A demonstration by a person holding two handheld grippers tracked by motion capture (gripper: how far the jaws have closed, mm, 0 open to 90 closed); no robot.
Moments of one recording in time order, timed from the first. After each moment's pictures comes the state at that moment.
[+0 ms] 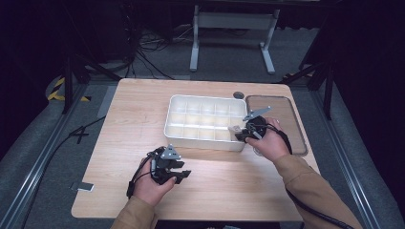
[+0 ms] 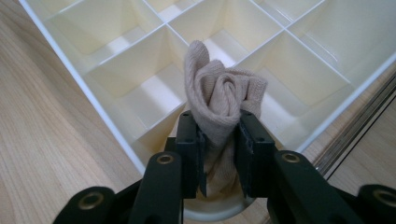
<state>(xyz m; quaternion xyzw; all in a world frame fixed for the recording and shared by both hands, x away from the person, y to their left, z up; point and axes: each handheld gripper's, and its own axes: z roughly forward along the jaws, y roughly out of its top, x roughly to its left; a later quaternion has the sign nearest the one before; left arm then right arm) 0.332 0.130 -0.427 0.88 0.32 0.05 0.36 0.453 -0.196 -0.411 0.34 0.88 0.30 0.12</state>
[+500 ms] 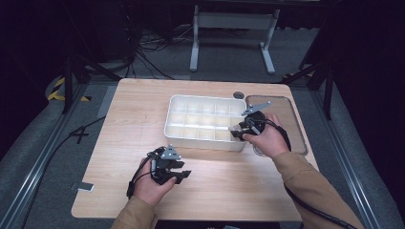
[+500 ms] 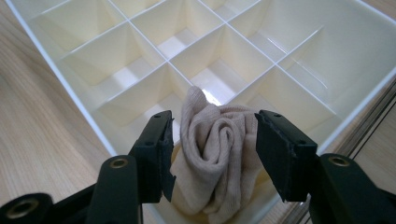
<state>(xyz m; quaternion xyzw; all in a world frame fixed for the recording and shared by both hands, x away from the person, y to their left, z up) 0.332 0.130 -0.427 0.88 0.32 0.05 0.36 0.460 -0.188 -0.399 0.35 0.87 0.32 0.13</state>
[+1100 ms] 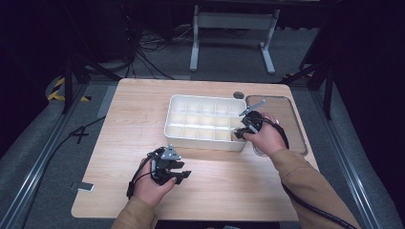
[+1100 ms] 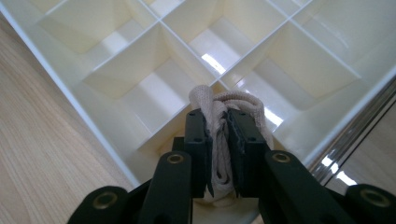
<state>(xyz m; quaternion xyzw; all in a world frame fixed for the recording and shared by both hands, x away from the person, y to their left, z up) 0.331 0.130 -0.427 0.88 0.32 0.05 0.35 0.467 -0.185 -0.406 0.37 0.89 0.26 0.09</state>
